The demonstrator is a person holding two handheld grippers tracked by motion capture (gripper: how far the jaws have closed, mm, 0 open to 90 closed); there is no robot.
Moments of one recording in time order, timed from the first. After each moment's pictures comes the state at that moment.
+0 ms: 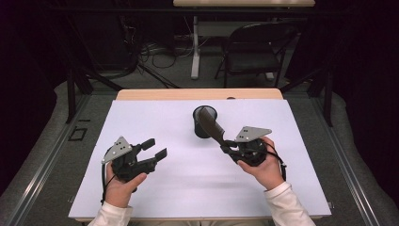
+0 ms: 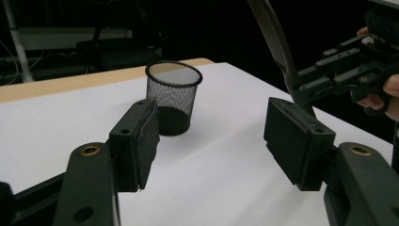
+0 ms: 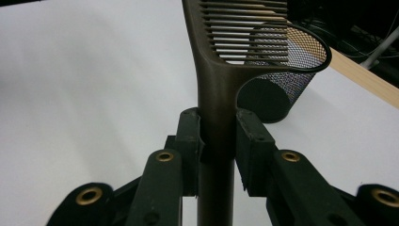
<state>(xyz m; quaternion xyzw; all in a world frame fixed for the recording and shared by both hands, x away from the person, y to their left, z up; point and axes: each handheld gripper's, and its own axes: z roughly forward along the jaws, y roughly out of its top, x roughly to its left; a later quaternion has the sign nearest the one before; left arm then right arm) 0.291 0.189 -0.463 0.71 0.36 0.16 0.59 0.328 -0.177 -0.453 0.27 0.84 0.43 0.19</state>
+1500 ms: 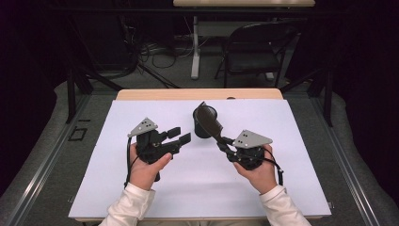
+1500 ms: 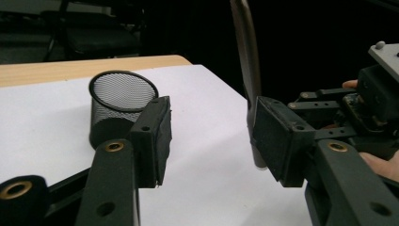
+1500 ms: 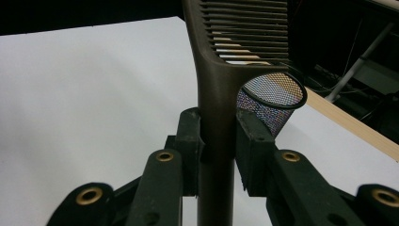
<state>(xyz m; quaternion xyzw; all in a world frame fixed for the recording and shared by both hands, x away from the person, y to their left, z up) 0.316 0.126 -0.420 0.71 0.39 0.08 0.58 0.314 -0.165 -0.454 0.26 0.80 0.47 0.26</state>
